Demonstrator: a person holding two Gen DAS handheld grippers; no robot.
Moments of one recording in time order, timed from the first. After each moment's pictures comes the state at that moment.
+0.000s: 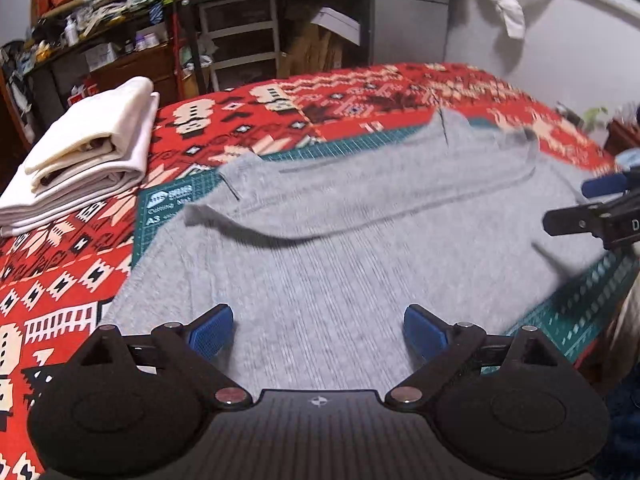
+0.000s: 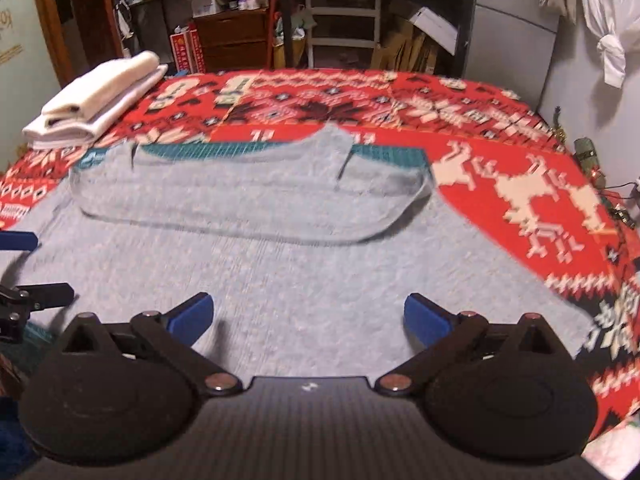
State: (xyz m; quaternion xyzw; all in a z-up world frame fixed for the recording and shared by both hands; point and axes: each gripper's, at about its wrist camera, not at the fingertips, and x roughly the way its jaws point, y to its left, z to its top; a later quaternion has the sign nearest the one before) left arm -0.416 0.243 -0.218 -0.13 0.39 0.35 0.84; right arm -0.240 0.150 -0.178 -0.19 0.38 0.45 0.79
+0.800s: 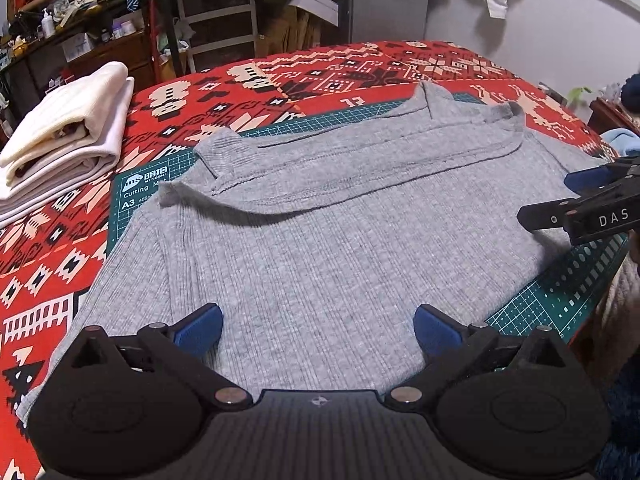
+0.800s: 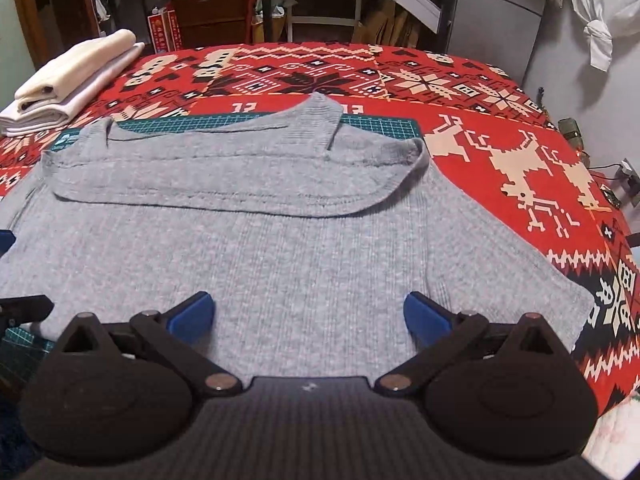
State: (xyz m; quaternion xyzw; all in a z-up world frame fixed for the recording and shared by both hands) left arm -0.414 0.249 -0.225 -0.14 0.42 0.31 0.84; right arm -0.241 0.161 -0.188 -0.21 0.40 0.41 0.79
